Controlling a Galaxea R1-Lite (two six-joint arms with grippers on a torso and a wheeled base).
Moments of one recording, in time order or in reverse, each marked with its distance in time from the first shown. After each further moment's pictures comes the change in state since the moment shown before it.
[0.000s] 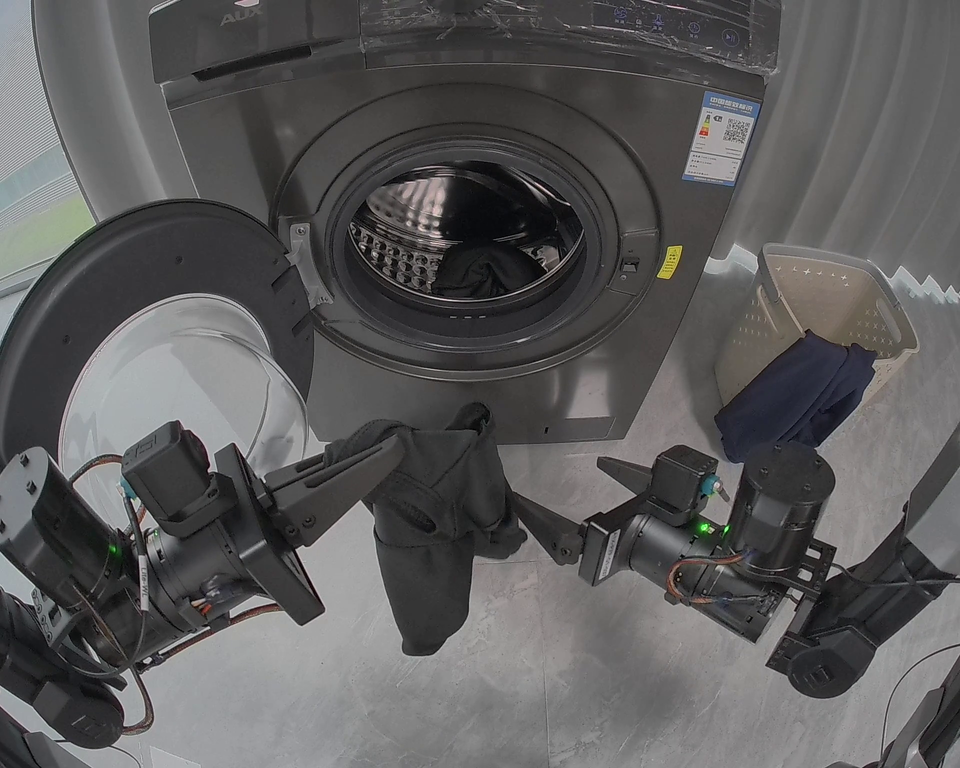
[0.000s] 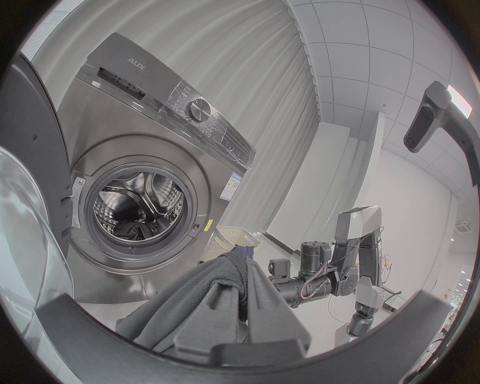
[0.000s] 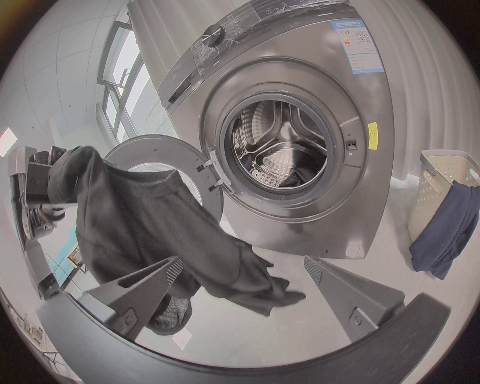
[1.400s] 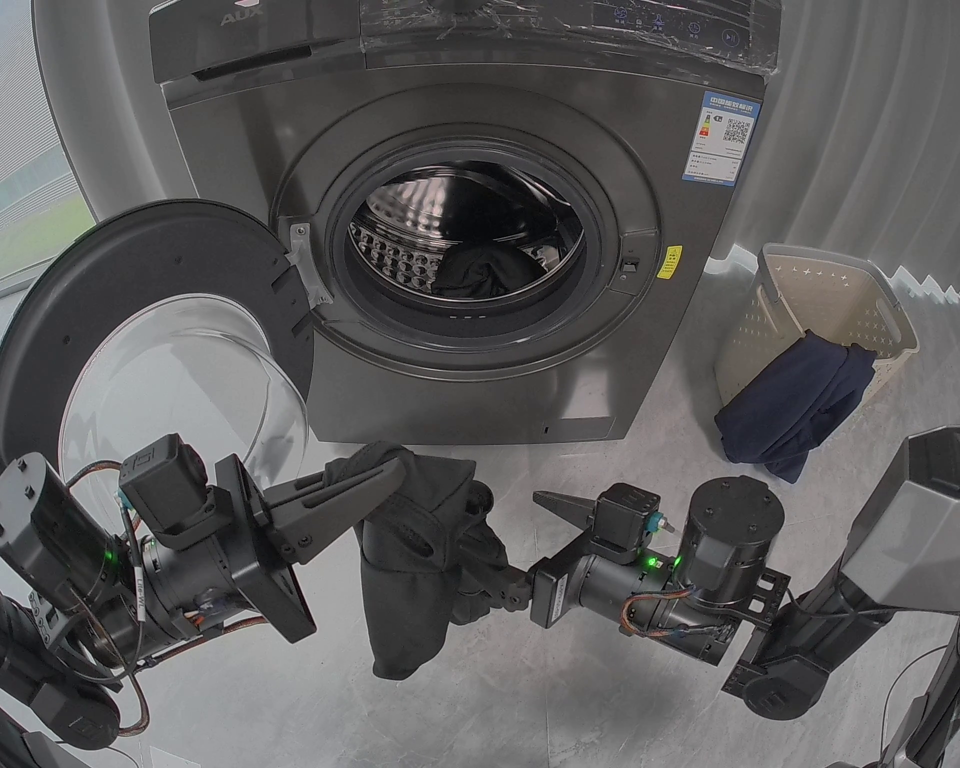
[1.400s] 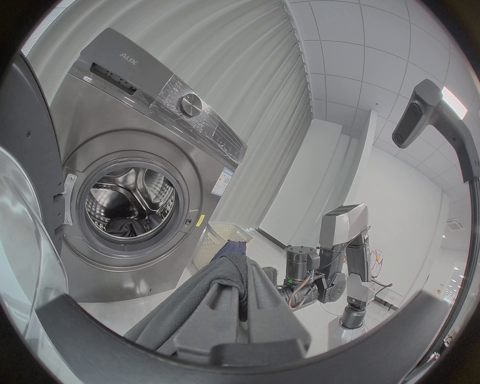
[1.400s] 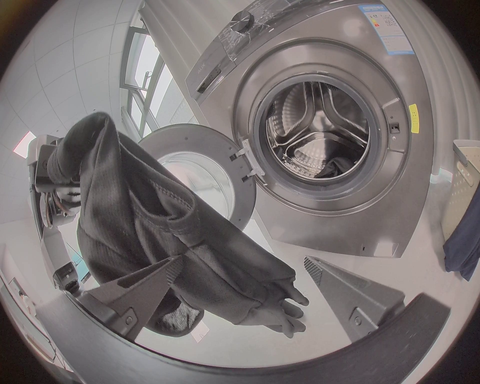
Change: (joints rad) left arm 0.016 -0.007 0.023 0.000 -0.076 0.007; right arm 0.059 0.126 -0.035 -0.095 0.126 0.003
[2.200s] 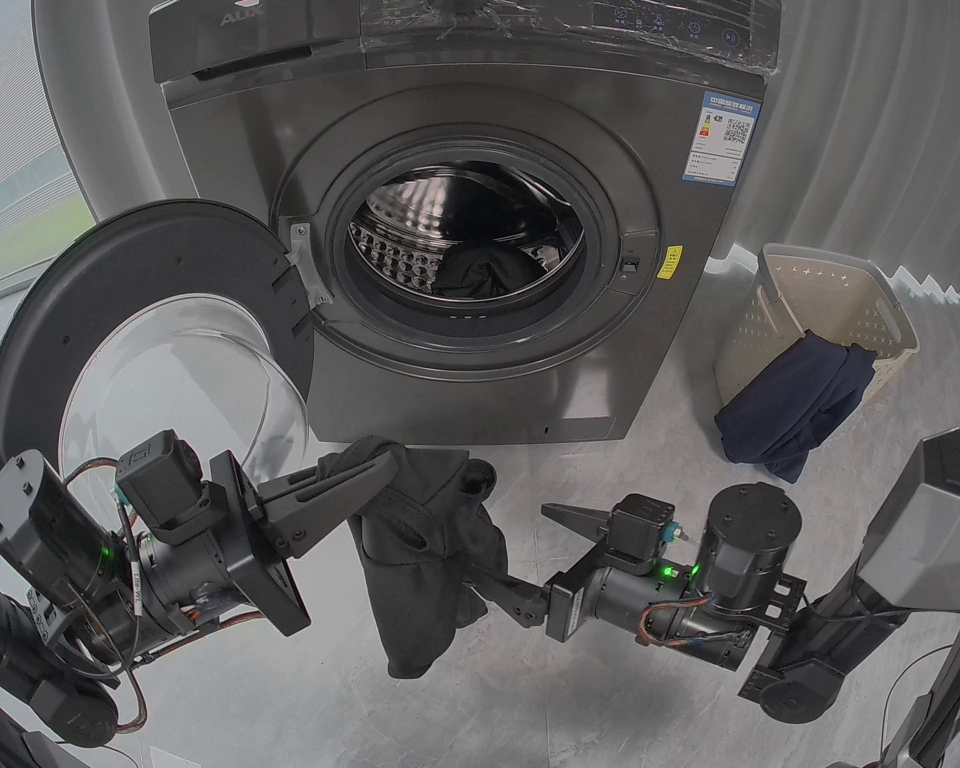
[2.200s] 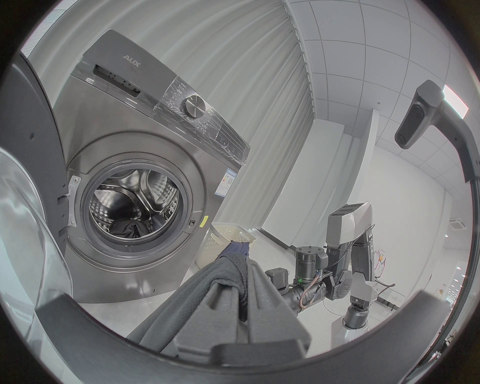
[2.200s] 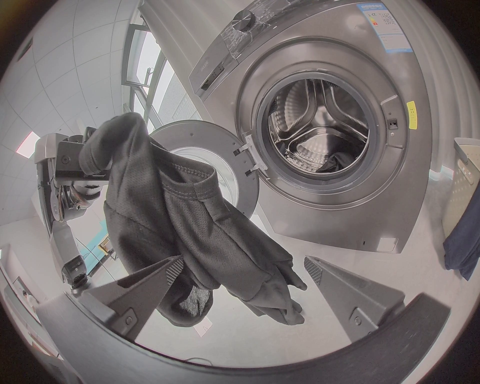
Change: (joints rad) left arm 0.018 -0.003 0.000 0.000 -0.001 0.001; right arm -0.005 -0.035 0.064 -0.003 0.036 -0.001
